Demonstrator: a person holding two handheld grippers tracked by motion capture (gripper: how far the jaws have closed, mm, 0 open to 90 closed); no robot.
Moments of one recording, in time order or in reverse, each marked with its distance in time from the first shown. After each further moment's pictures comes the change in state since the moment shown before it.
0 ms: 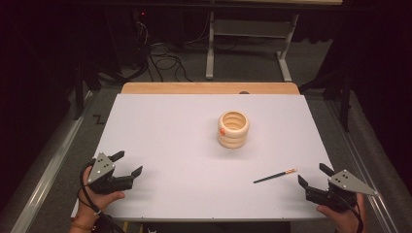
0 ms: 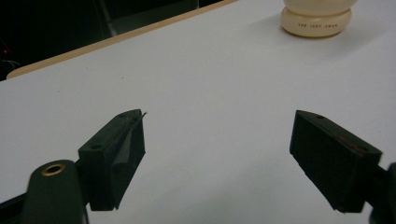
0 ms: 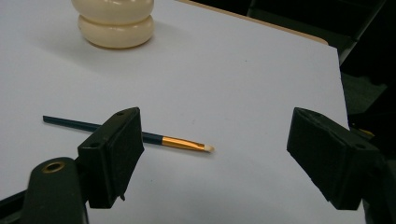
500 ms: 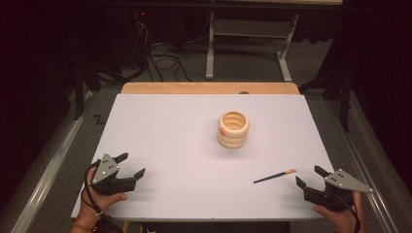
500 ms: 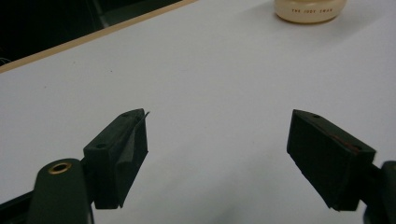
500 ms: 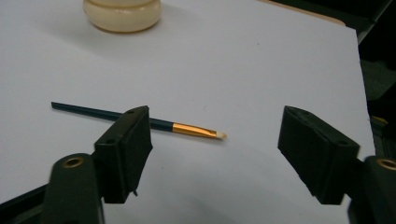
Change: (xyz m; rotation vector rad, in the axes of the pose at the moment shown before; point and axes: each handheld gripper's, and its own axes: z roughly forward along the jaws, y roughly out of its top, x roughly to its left) left arm -0.004 -0.002 0.005 0.034 -0.013 0.018; right arm 0.003 -0.001 0.004 0.076 0.027 0.014
